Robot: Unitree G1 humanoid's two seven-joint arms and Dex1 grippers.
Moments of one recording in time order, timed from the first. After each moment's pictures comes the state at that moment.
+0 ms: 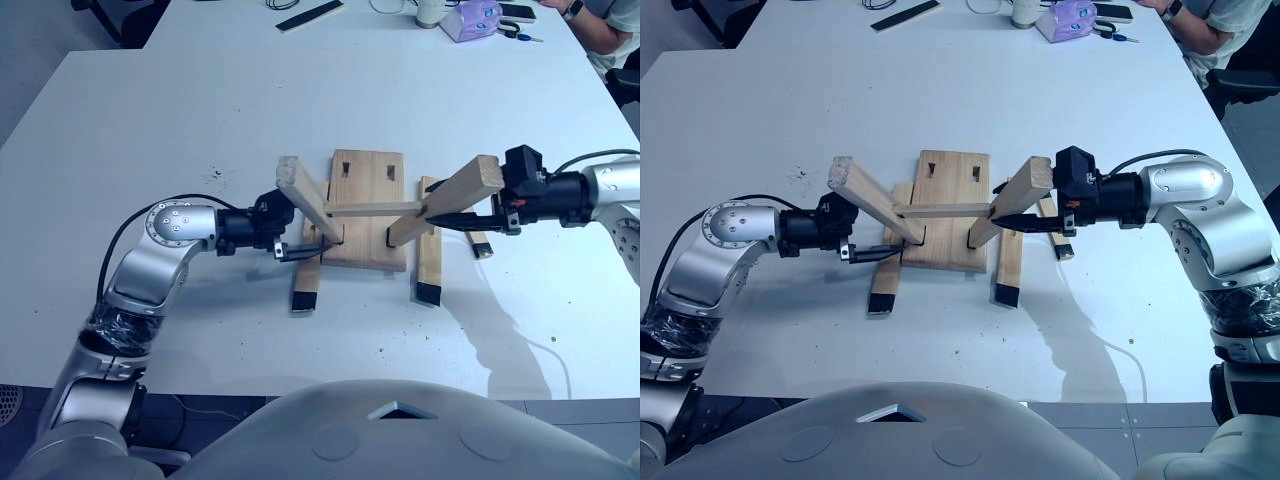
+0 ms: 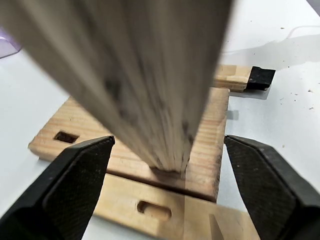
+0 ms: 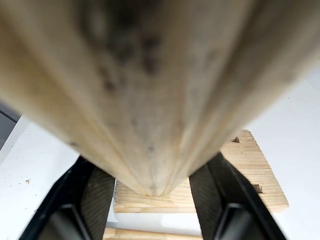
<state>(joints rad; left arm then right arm) -0.17 0.67 -0.21 -0.22 -0.30 0.25 -1.07 -0.29 -0.95 0.16 -0.18 0.63 0.29 1.24</state>
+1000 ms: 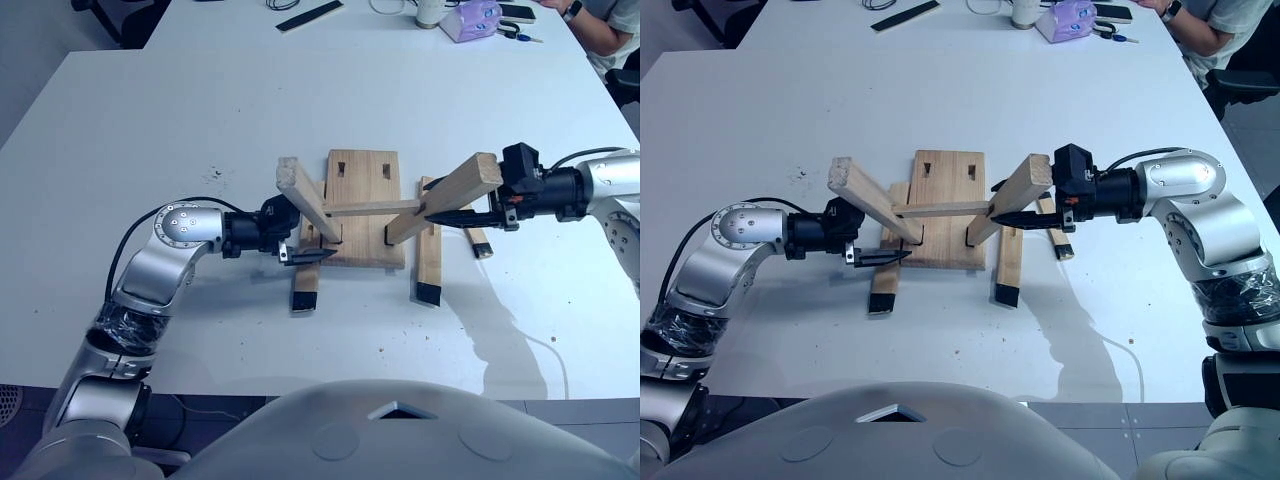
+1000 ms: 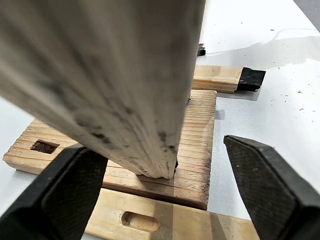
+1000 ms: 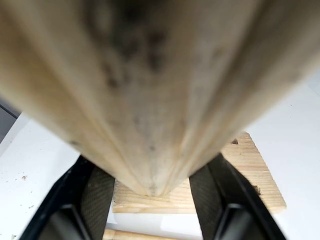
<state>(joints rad) -0.17 0.67 -0.23 -0.21 -0.30 0.26 -1.09 -0.32 -0.93 0.19 -0.13 0.61 0.23 1.27</state>
